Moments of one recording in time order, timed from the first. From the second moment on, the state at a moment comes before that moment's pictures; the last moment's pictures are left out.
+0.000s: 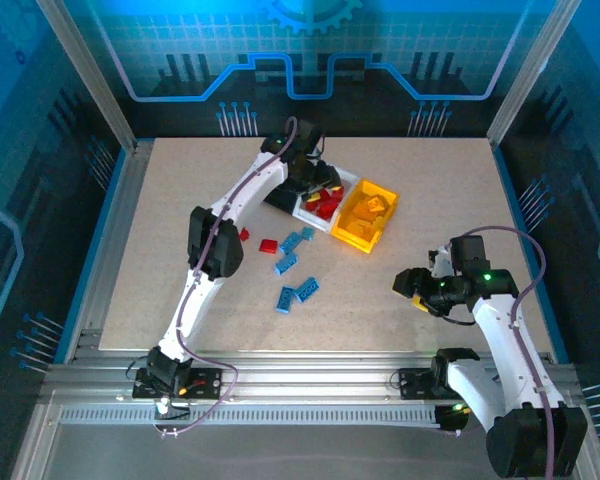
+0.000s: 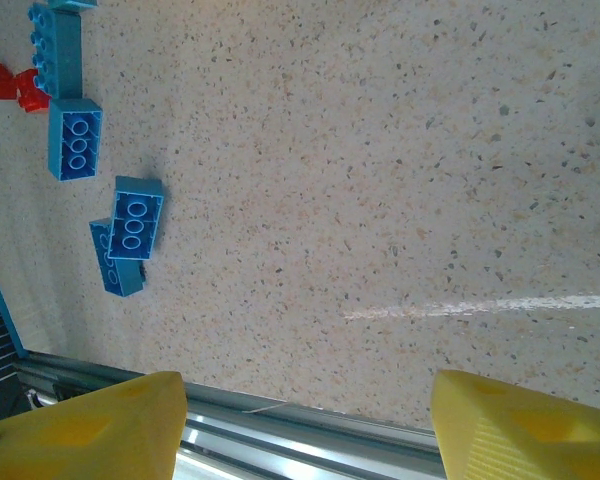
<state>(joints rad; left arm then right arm) -0.47 2.48 2.48 -1.09 0.32 -0.80 -0.01 0.86 0.69 -1.04 -0.53 0.47</state>
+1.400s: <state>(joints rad) -0.21 1.89 1.47 -1.04 0.08 -0.91 0.04 1.00 0.72 -0.99 -0.55 0.47</state>
